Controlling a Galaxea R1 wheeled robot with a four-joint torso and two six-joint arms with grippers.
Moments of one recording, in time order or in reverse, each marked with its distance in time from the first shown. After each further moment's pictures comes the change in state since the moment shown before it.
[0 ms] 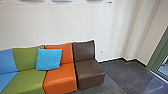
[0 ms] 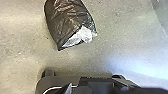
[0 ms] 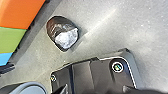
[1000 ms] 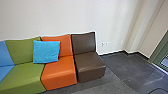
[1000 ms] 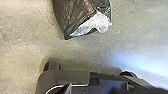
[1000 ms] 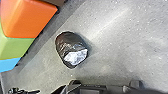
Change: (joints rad) left arm 0.010 0.001 -0.010 -0.023 -0.003 0.000; right arm 0.492 -0.051 -0.046 0.146 -0.396 0.004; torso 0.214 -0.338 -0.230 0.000
